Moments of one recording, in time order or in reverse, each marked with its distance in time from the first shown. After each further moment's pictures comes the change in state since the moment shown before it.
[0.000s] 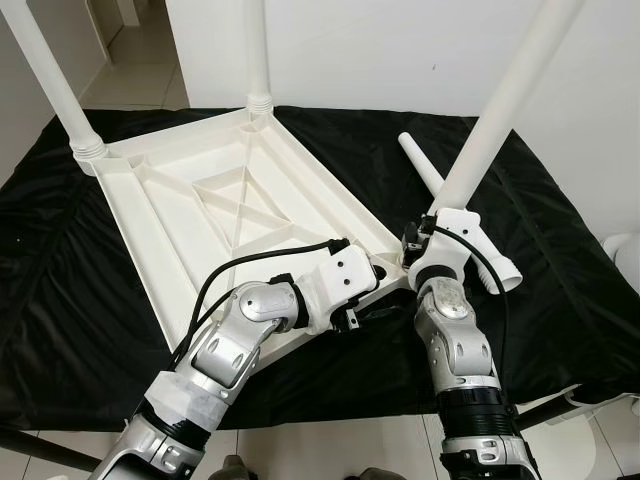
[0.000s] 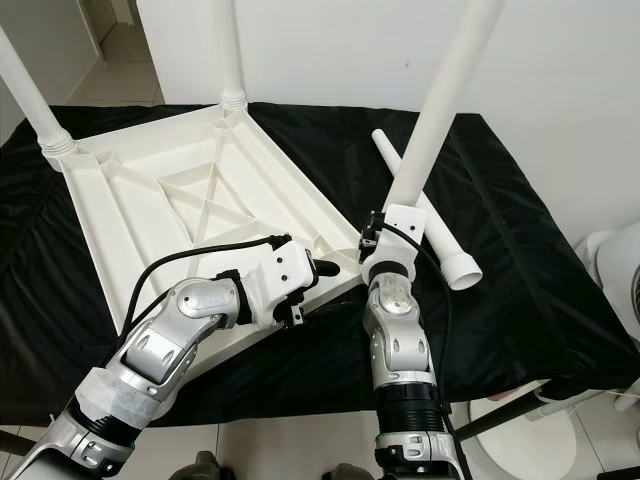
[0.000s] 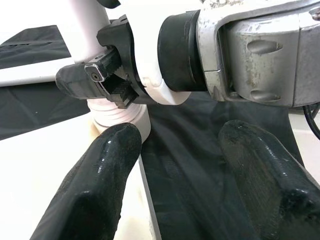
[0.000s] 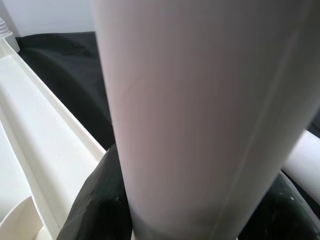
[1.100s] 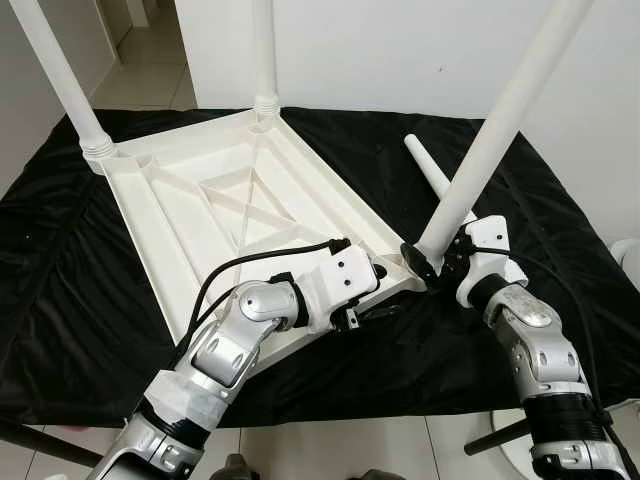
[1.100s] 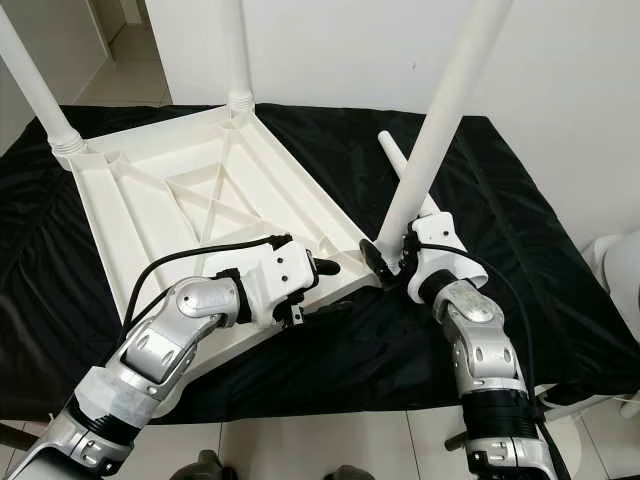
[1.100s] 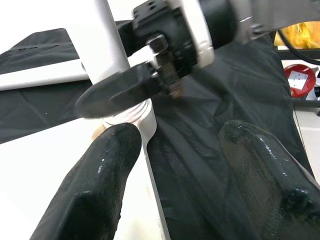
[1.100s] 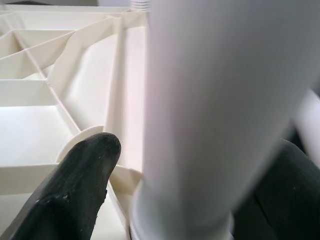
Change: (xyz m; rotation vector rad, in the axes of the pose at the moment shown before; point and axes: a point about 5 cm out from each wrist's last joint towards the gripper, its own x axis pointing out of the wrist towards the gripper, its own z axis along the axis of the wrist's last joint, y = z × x) left arm 0.000 0.001 0.002 0.029 -0.002 -0.001; right arm 0.011 -0.047 0.002 -0.234 0.022 0.681
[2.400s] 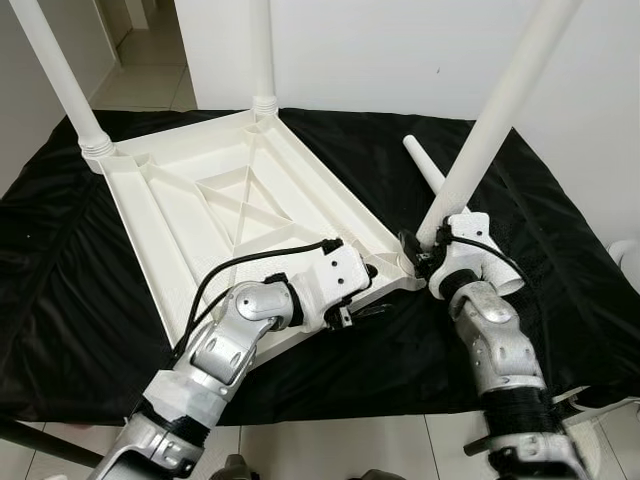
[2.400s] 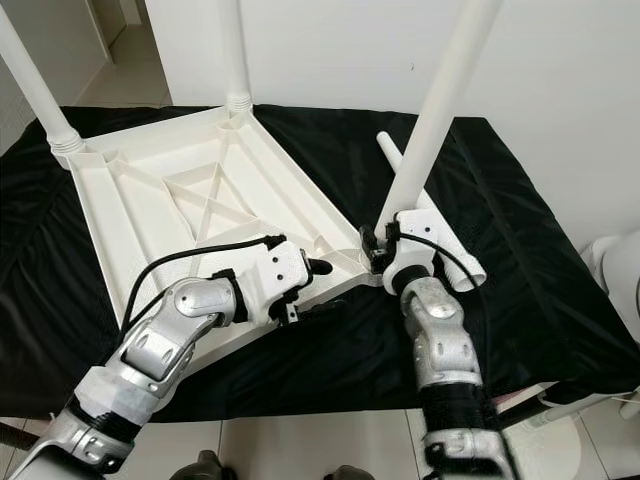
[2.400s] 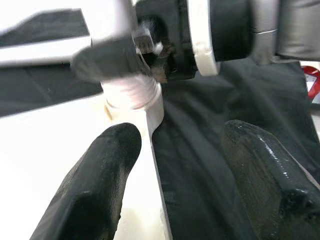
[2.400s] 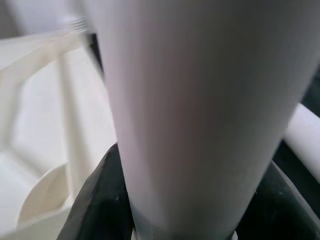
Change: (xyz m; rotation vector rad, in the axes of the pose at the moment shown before) left arm 0.001 0.006 -0.021 -0.075 0.035 0.041; right arm 0.010 0.030 -0.002 0.190 -0.064 -0.466
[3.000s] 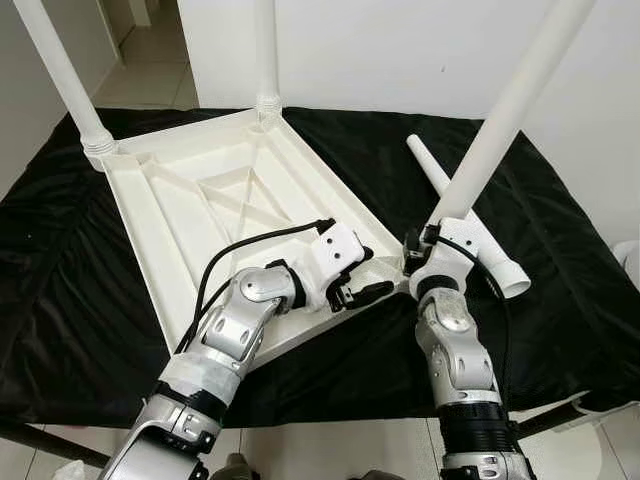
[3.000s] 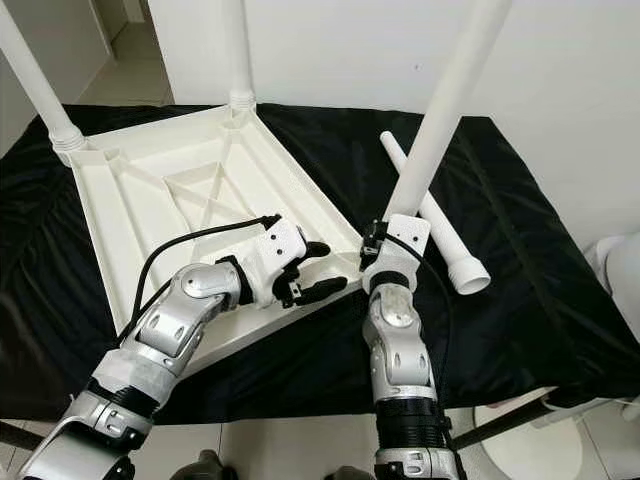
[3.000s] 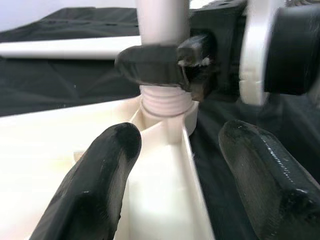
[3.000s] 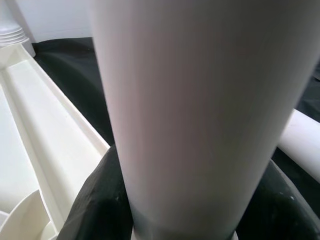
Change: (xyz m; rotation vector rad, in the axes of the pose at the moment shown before) left arm 0.006 0.021 0.002 -0.054 -0.023 0.061; right arm -0.010 0.010 0.000 0.072 0.001 -0.221
